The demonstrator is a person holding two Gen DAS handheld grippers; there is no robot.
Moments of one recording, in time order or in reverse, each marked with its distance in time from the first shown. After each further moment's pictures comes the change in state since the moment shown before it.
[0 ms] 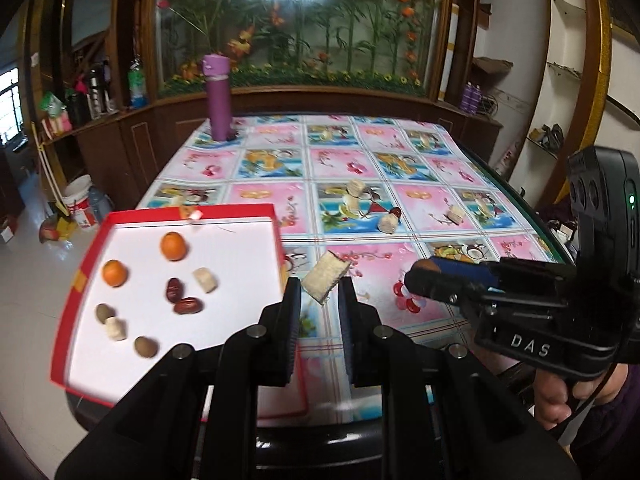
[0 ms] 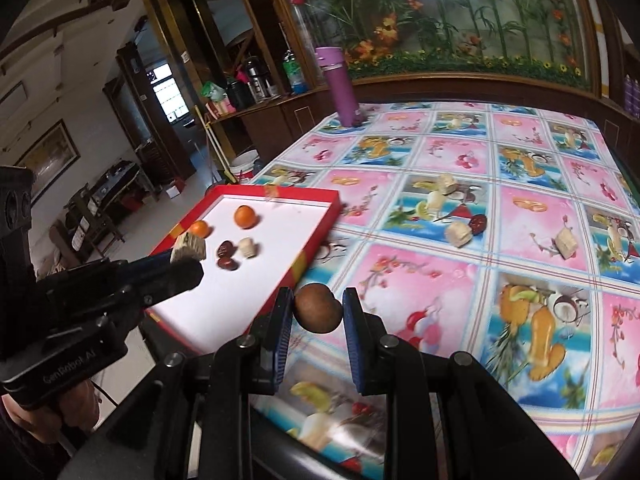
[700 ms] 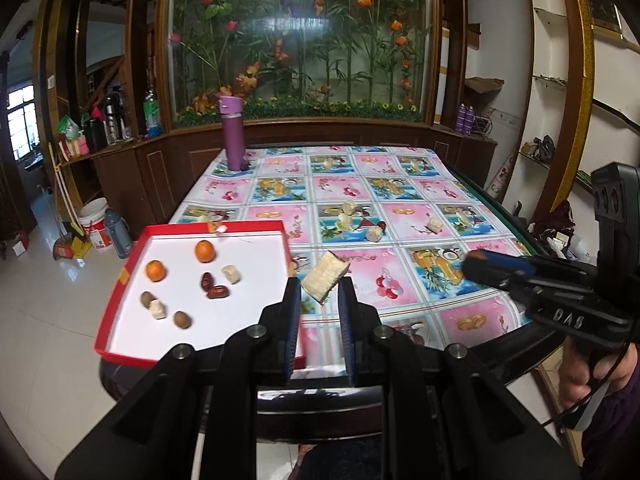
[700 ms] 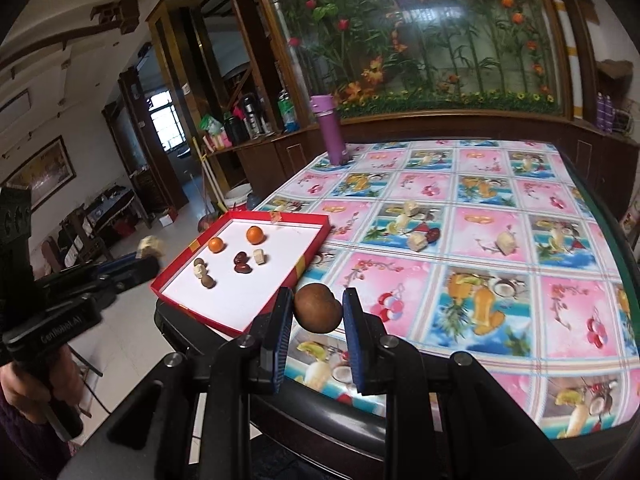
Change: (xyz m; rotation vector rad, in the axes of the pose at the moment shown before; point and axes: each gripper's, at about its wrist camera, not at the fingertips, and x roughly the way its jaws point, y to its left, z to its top) left arm -0.084 -0.011 -0.026 0.023 -0.109 0.036; right arm -0.095 0.005 -0.036 0.008 -0.147 -0.063
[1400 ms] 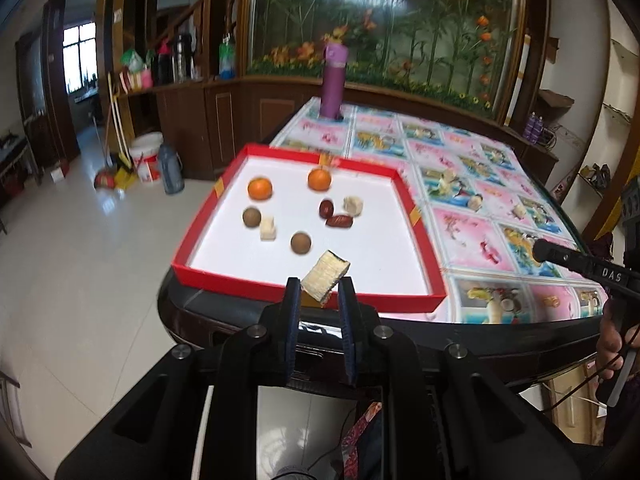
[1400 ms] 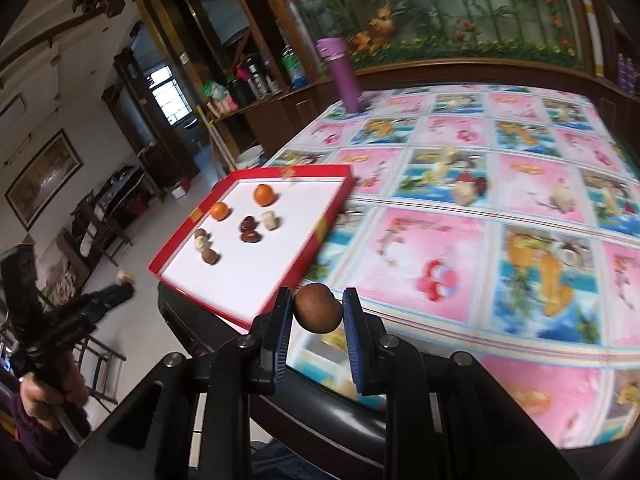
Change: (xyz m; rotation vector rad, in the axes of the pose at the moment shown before) left arm 0.017 0.112 -0.062 -0.205 0.122 0.139; right arm 0.085 0.019 -0.003 0.041 0.175 0.090
